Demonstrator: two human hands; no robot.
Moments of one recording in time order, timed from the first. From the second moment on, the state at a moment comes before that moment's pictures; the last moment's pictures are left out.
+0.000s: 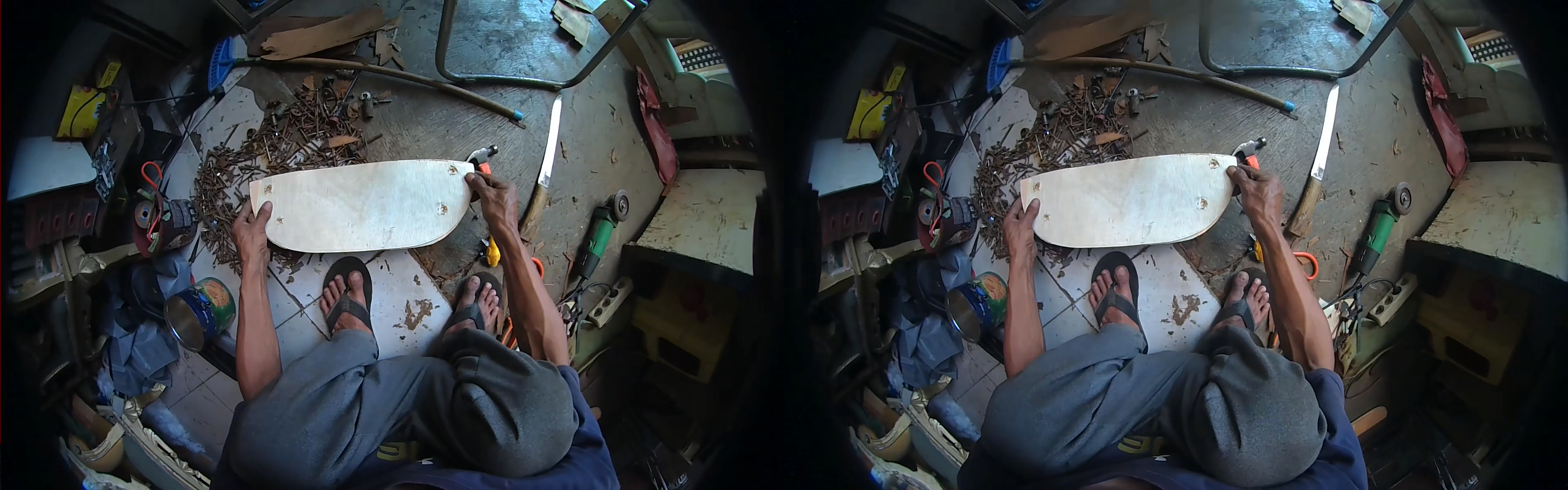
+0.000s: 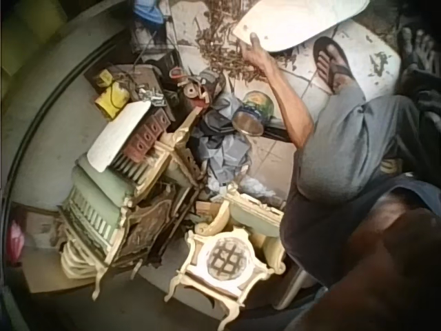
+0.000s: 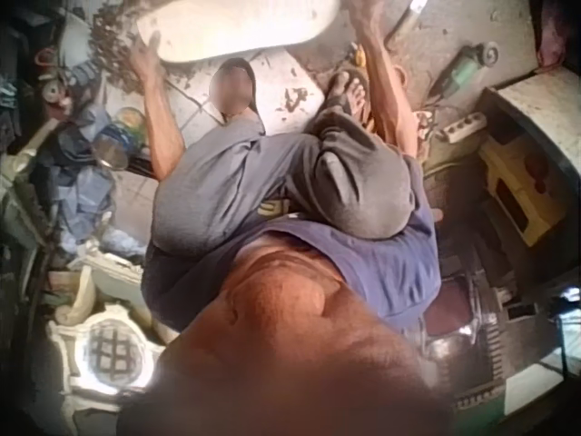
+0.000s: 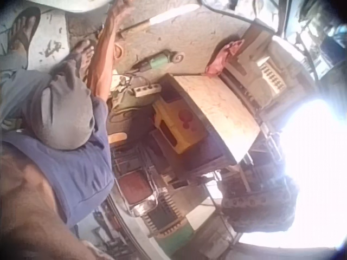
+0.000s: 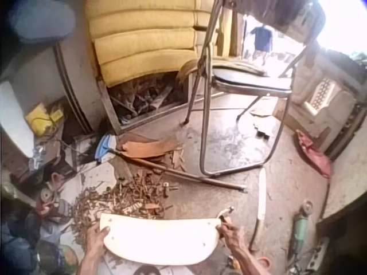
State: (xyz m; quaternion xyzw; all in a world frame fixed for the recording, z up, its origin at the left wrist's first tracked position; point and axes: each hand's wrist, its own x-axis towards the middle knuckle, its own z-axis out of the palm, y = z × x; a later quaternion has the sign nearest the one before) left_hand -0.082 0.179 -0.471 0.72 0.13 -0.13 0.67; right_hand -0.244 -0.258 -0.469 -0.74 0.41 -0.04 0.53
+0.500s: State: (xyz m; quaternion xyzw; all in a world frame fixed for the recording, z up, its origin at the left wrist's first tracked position) left_hand -0.124 0.196 -0.453 0.67 0.12 -0.05 0.73; right_hand -0.258 -0.233 -0.424 -0.68 0.37 -0.12 0.62
